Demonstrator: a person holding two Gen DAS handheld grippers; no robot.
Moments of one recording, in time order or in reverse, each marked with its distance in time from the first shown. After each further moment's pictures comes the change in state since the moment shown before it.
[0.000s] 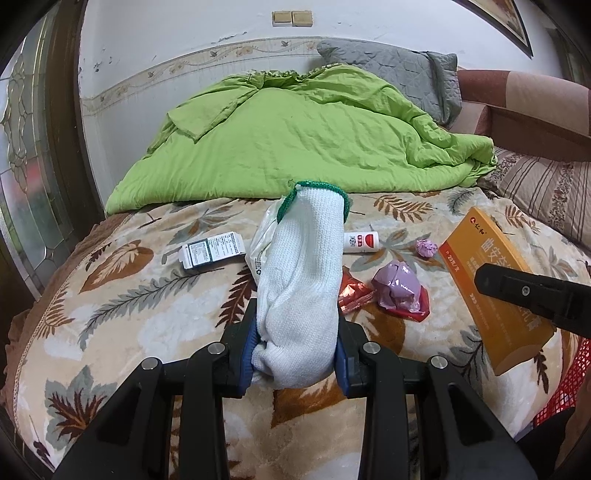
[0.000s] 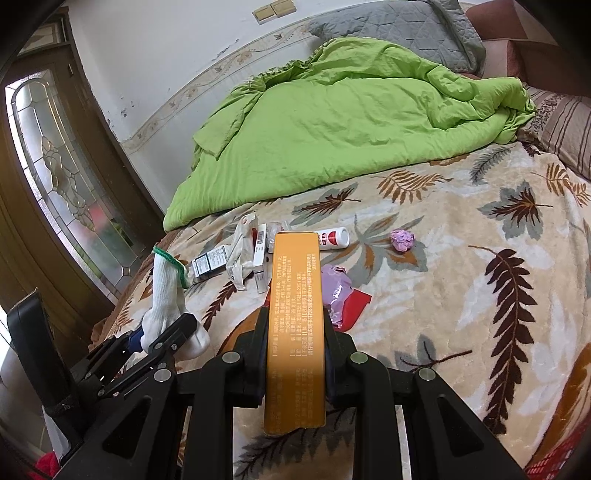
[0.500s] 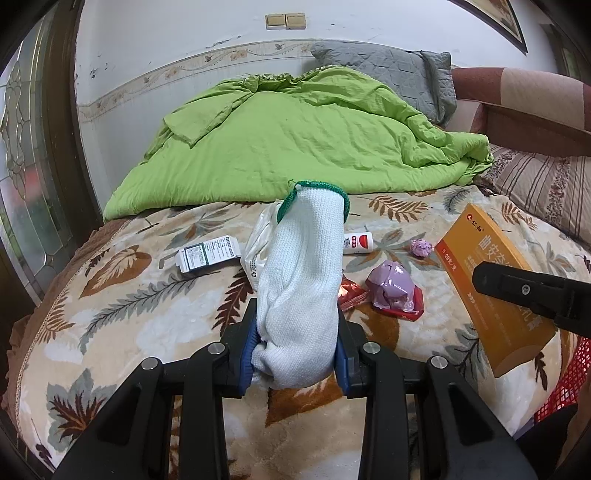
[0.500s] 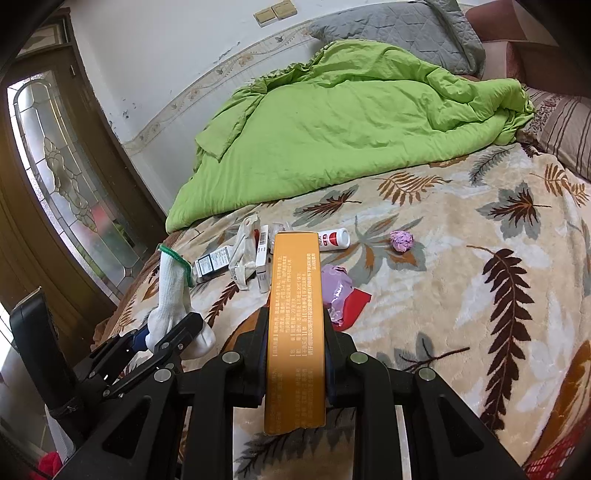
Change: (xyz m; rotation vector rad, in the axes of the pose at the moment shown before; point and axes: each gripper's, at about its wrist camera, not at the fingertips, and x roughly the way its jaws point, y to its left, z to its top) left arm -0.002 -0.004 0.001 0.017 -0.007 -0.002; right arm -0.004 -0.001 -0.002 0.000 -0.007 0.006
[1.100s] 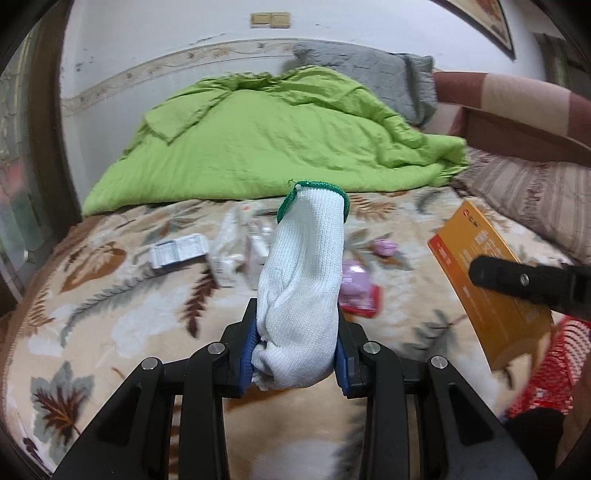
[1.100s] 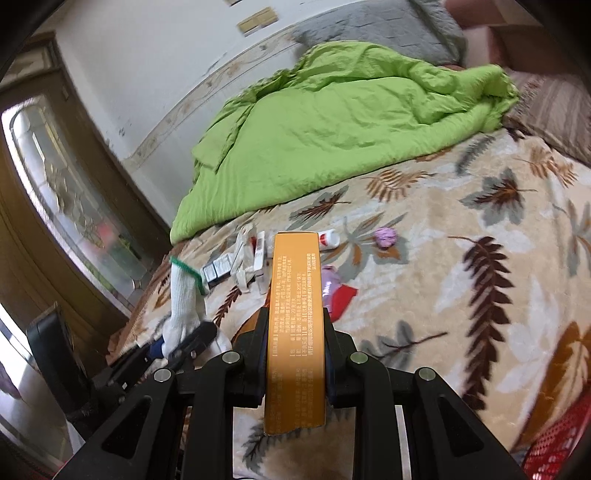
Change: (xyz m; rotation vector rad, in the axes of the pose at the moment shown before) left arm -0.018 -0.025 0.003 -0.008 0.012 -0.124; right arm -0.040 -0.024 0.001 0.093 -0.014 0.027
